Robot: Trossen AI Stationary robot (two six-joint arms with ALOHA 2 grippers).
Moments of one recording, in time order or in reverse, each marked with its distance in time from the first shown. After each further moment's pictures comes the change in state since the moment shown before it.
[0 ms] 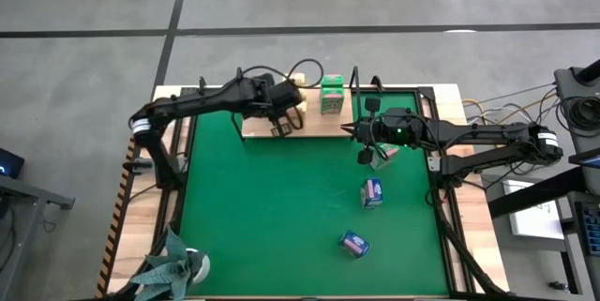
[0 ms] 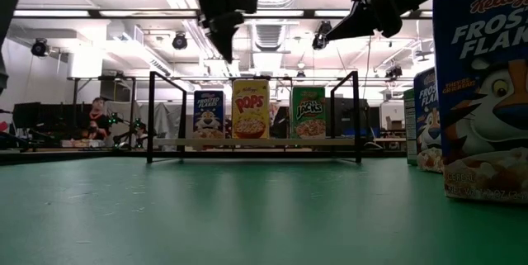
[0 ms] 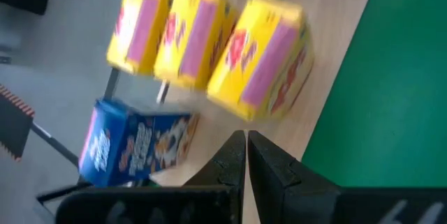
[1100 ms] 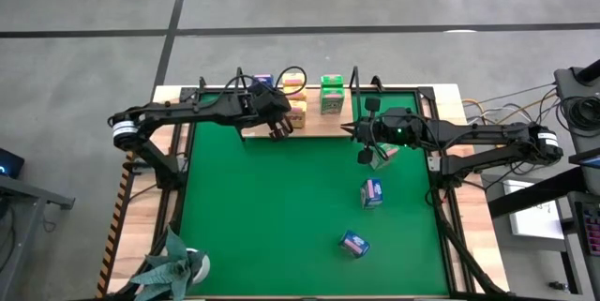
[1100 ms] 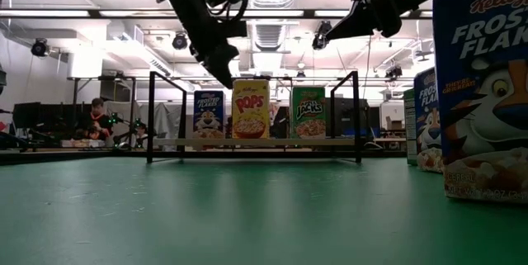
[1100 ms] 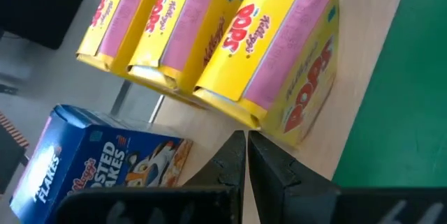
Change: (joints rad) left arm 0.050 -0.162 -0.478 0.552 0.012 0.099; right arm 0.000 0.000 0.000 0.007 0.000 -0.006
